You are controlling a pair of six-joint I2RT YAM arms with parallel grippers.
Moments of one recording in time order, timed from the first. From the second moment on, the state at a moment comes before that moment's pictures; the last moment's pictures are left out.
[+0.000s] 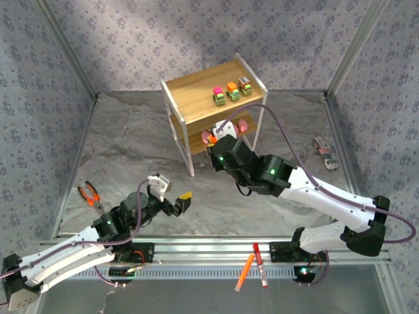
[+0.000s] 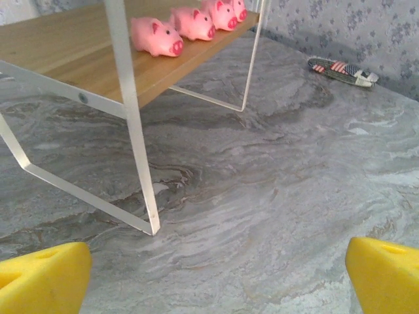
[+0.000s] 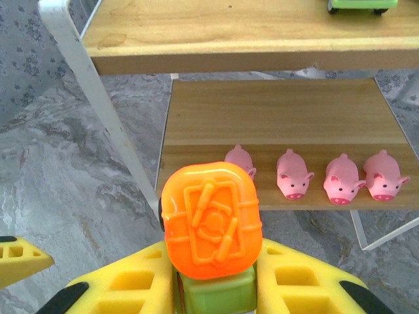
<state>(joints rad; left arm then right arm) -1.01 0.44 0.26 -0.08 -0.27 -0.20 1.10 1.29 1.38 -0.66 0.56 0.37</state>
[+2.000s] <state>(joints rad) -1.01 0.46 0.25 -0.08 -0.33 -0.20 0.88 1.71 2.06 -0.92 0.36 0.26</state>
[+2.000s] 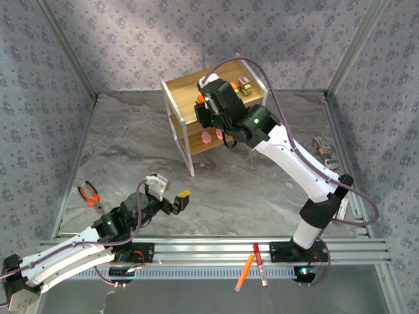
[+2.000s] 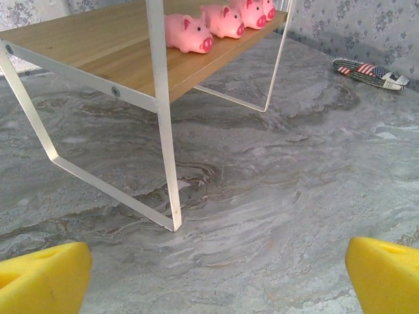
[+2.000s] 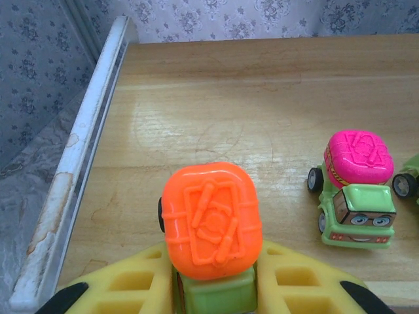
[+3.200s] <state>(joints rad) -1.01 0.47 0.25 -0.08 -0.33 -0.20 0.85 1.86 2.26 -1.09 0.35 0.26</state>
